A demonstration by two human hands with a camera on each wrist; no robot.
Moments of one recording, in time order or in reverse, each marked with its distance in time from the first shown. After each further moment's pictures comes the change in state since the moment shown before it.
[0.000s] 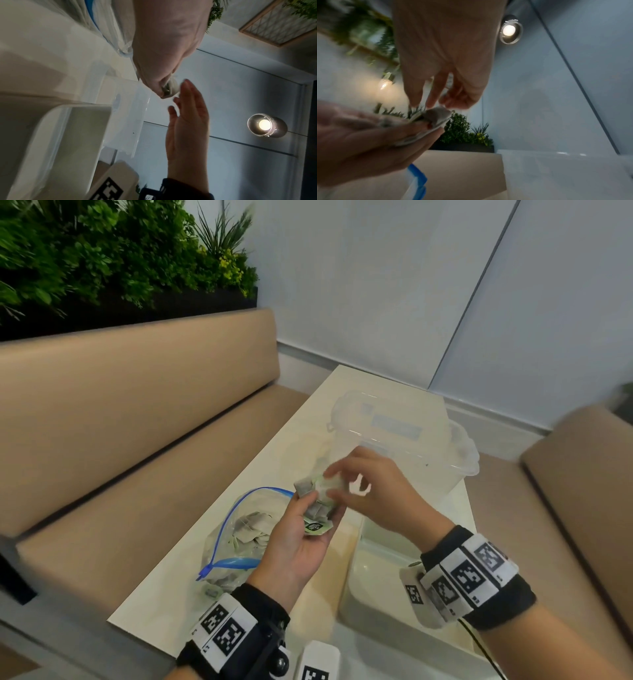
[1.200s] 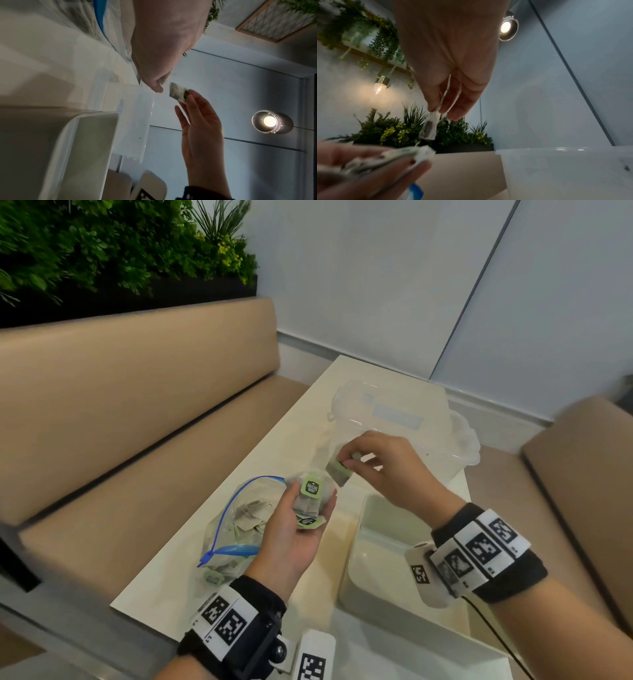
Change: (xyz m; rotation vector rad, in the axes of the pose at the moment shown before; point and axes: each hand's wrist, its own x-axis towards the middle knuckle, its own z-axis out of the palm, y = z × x) left_hand 0.002 0.001 -0.013 -0.027 0.109 0.041; right_hand 0.003 0.000 -0.016 -0.023 -0.019 0.013
